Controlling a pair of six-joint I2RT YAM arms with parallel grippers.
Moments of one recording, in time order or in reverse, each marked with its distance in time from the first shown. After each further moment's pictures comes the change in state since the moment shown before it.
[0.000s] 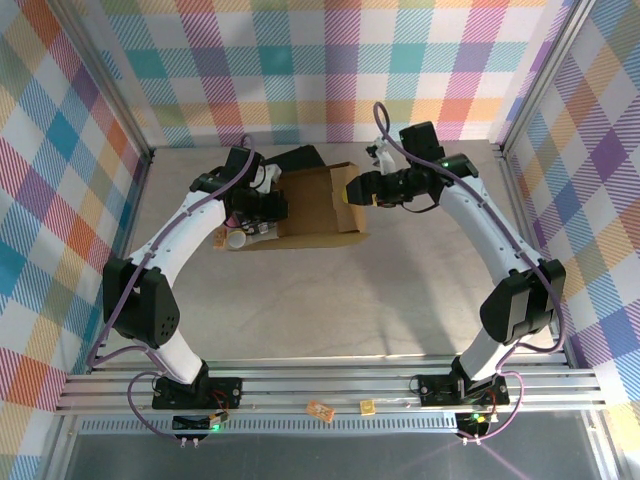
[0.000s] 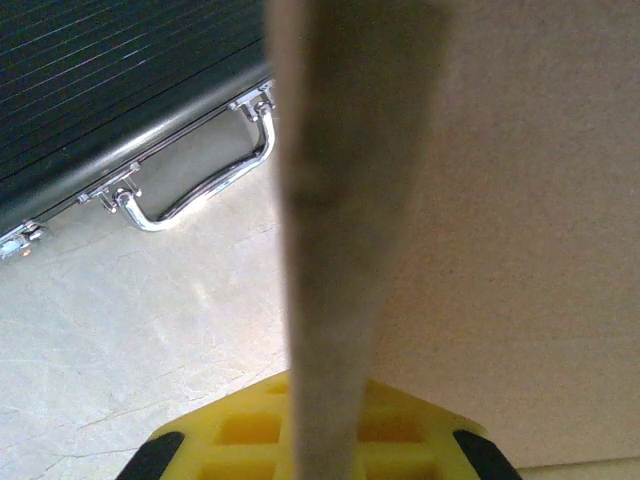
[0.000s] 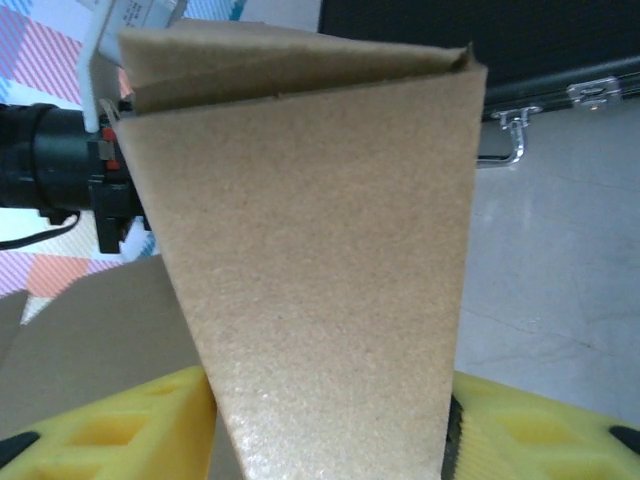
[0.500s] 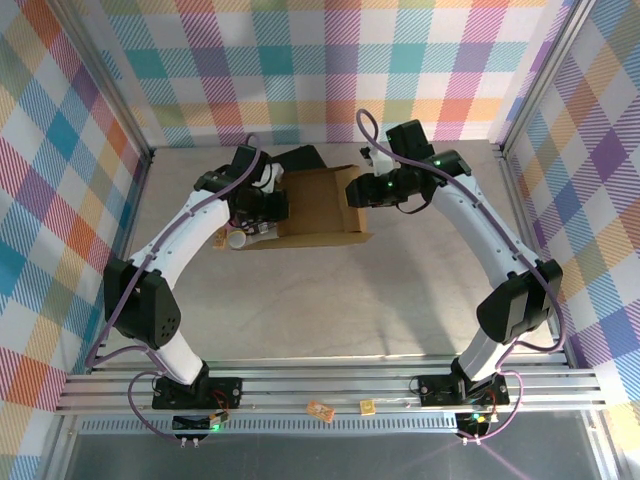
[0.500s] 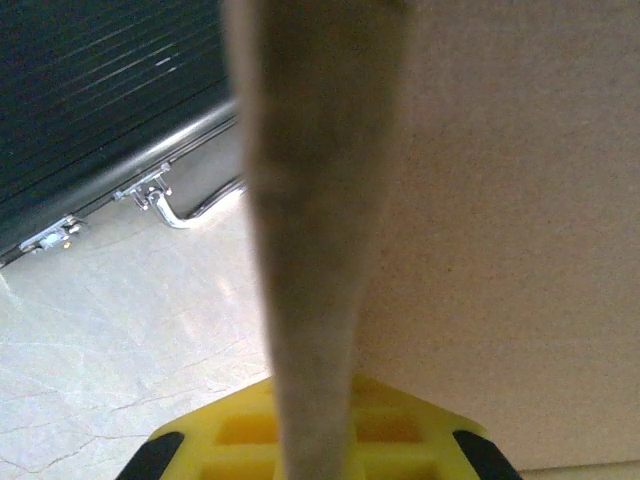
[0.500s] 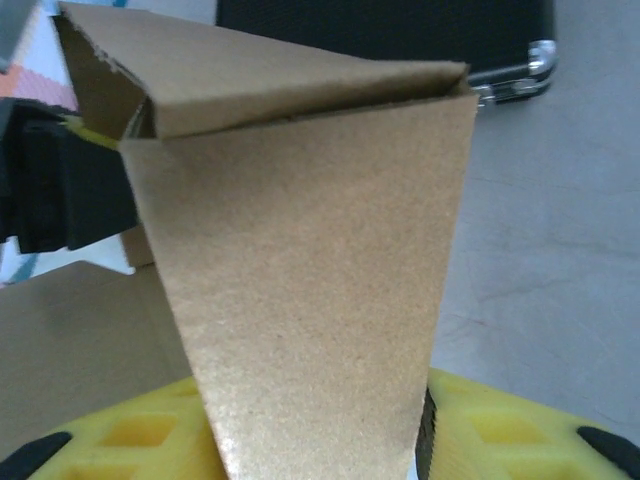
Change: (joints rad) left arm -0.060 0.000 0.044 -0.056 -0.127 -0.013; right arm 0.069 0.017 0.080 -0.100 0.288 -0.018
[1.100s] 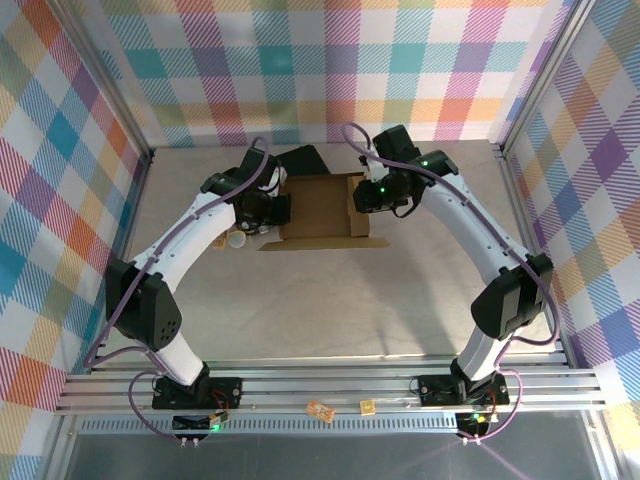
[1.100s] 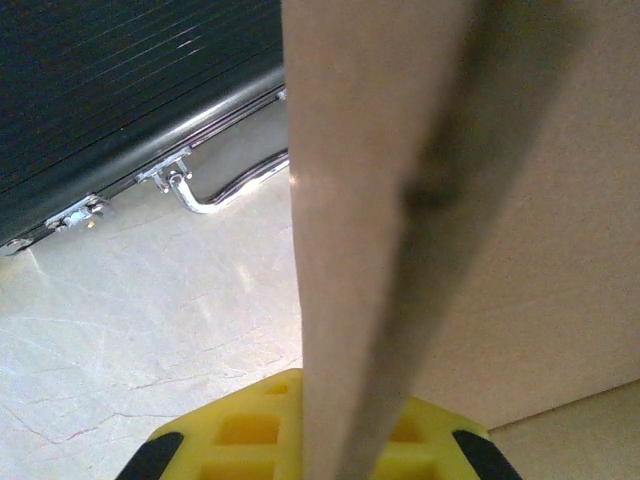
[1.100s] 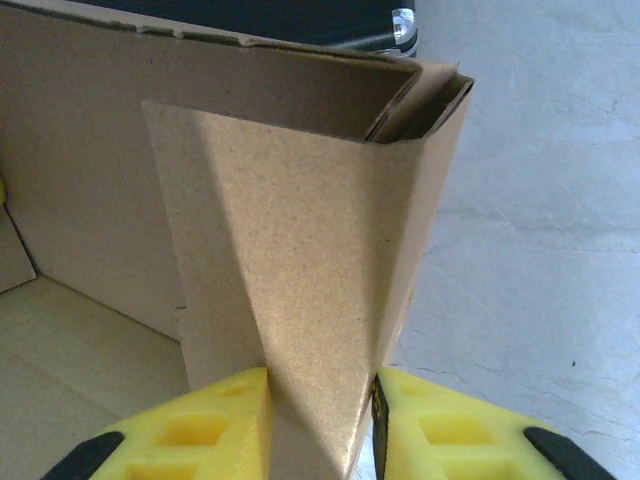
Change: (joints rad) left arm -0.047 -0.008 0.001 -0.030 -0.092 -0.032; right arm 0.037 0.040 0.020 -0.064 0.243 0.001
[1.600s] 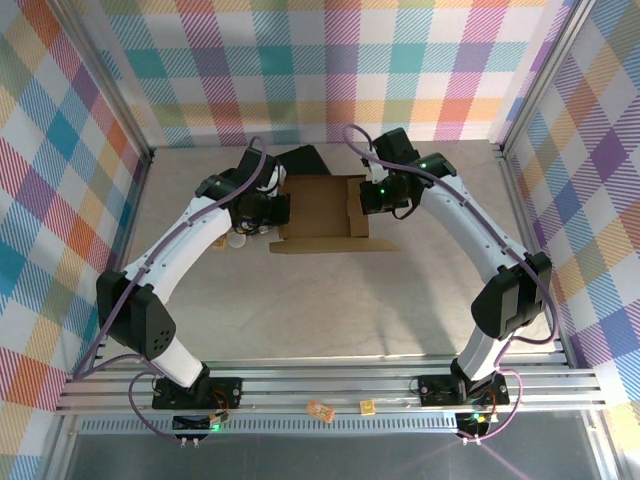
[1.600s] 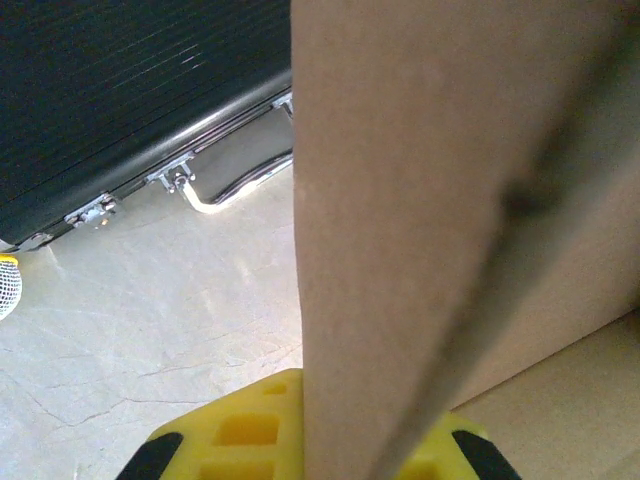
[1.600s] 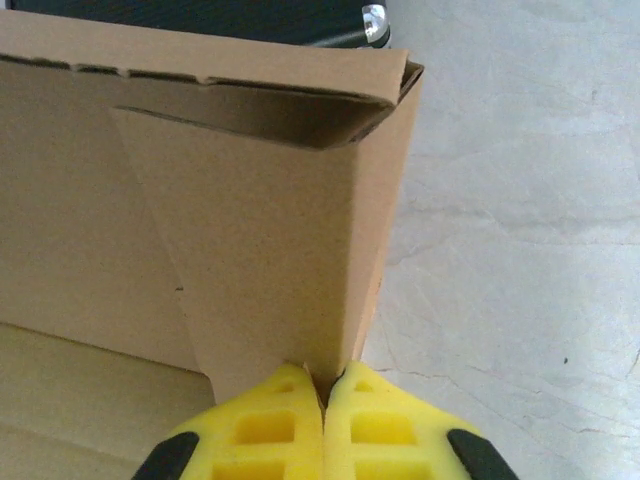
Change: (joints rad) left arm -0.031 -0.058 0.000 -0.019 -0.042 -0.003; right arm 0.006 0.000 -0.039 0.039 0.034 0.032
